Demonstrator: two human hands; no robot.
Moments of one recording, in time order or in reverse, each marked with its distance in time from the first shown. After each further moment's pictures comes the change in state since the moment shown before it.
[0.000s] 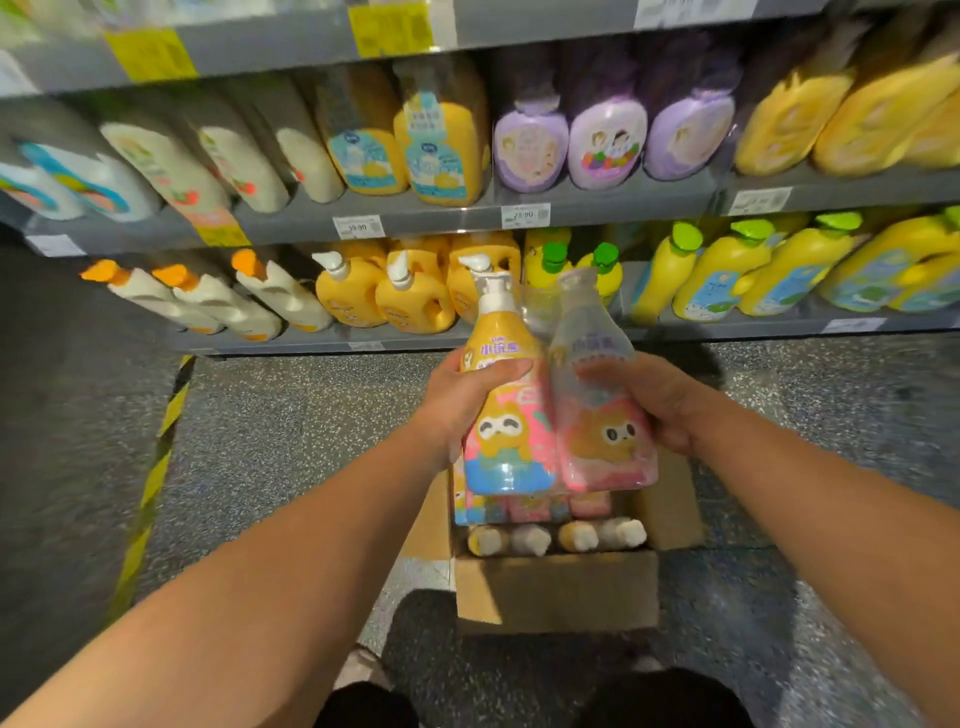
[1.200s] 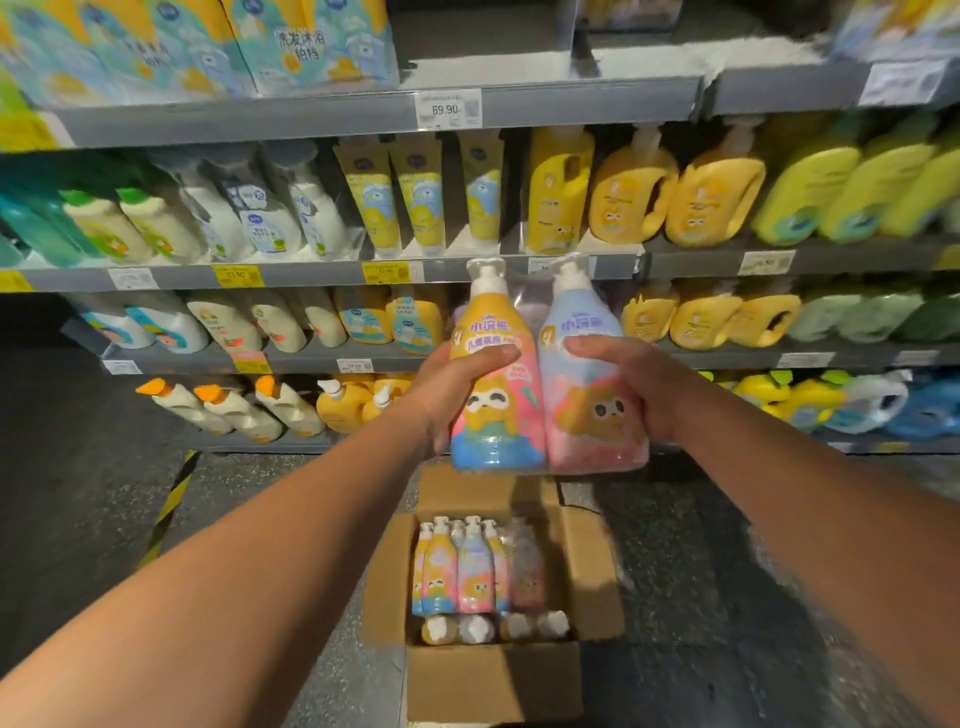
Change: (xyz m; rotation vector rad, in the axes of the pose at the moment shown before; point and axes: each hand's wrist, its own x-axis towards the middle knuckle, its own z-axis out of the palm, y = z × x) left_hand -0.148 0.190 0.109 0.004 -0.128 0.134; right_hand -0.182 -0.212 -0.010 -0.068 0.062 -0.195
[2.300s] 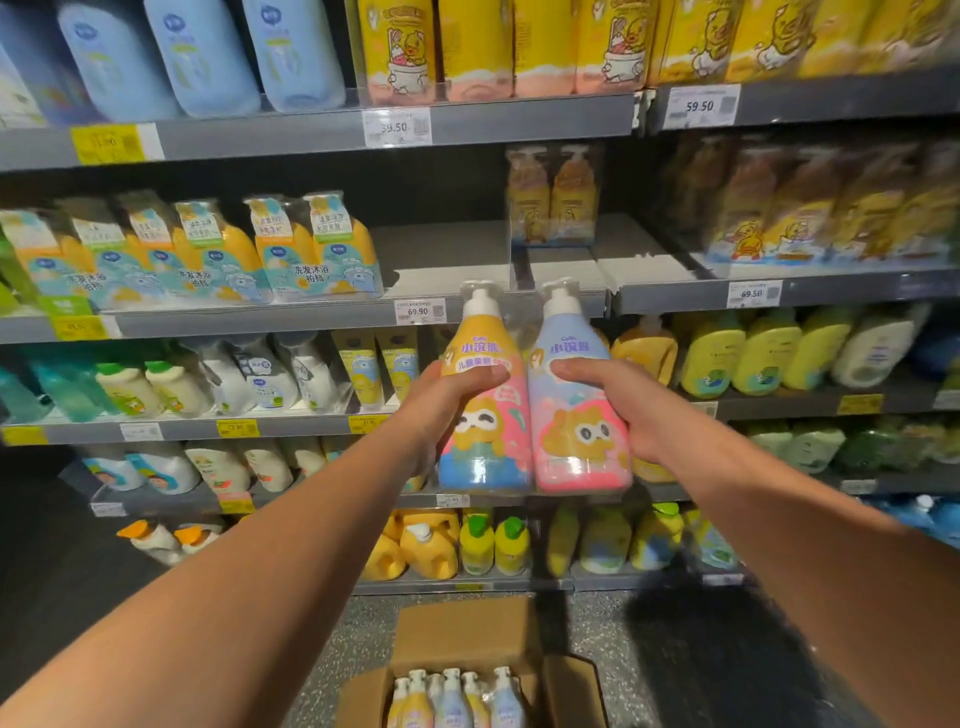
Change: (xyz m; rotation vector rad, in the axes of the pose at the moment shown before) left_hand -0.024 0.143 0.071 0.115 -0.008 0.264; right_hand -0.036 -0.147 -0.028 0.013 0.080 -0.181
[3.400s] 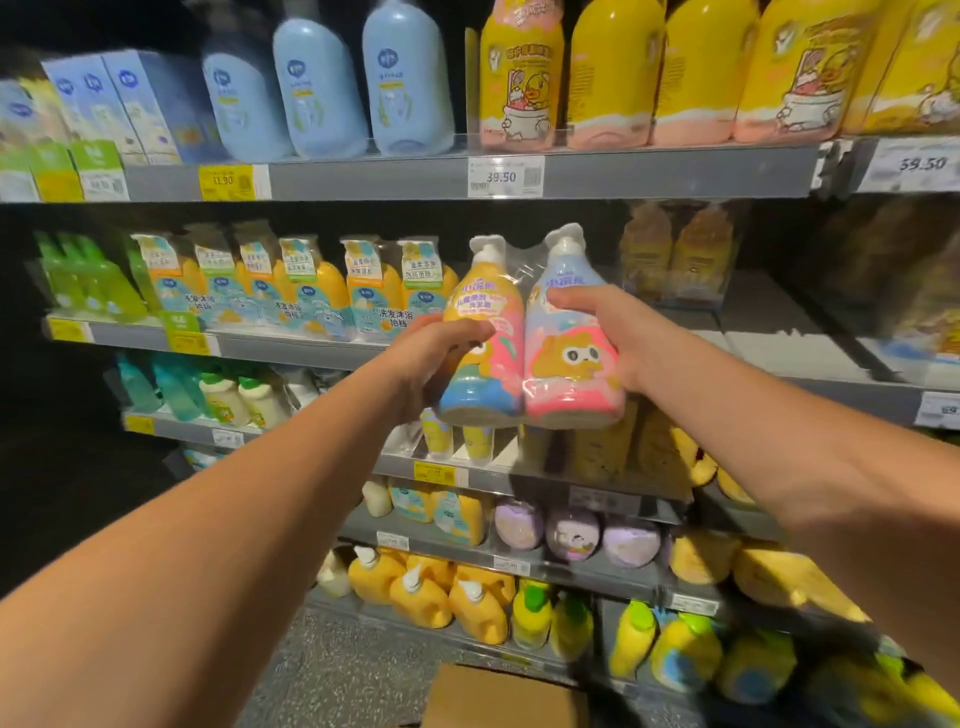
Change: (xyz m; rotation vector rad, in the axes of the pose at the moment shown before) left_hand 0.075 0.103 -0.080 -0.004 0.227 0.085; right_hand 0.131 -0.124 0.097 -0.088 -0.175 0.009
